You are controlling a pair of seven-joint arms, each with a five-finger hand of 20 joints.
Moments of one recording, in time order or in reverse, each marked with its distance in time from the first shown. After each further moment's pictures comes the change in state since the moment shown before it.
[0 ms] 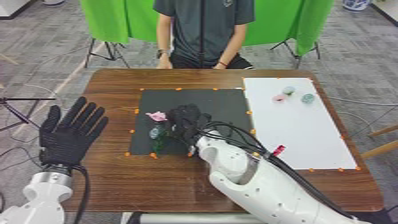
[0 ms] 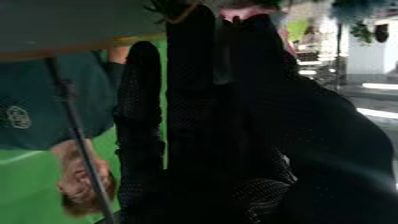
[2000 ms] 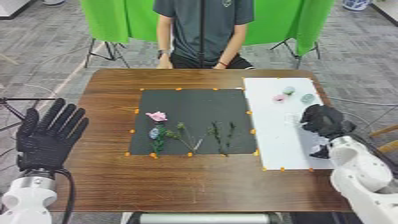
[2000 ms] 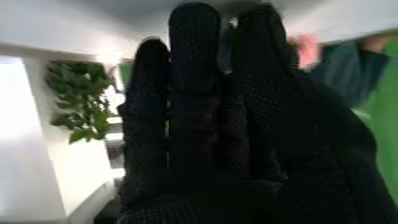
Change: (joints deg) left arm 4.1 -2.3 -5.8 -2.2 1.6 3.1 1.2; right arm -32.8 24.3 48.8 -8.1 11.4 1.5 -3.9
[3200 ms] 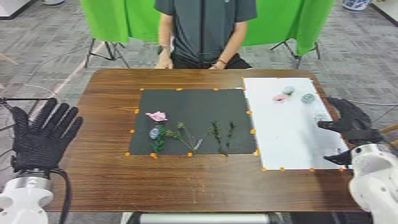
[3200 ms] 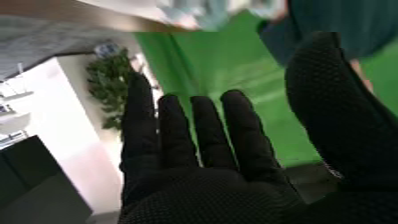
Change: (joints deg) left arm 0.4 -0.3 -1.1 -0.2 -1.8 0.2 1.6; right arm -10.3 -4.1 15.7 -8.2 8.0 -4.1 2.5
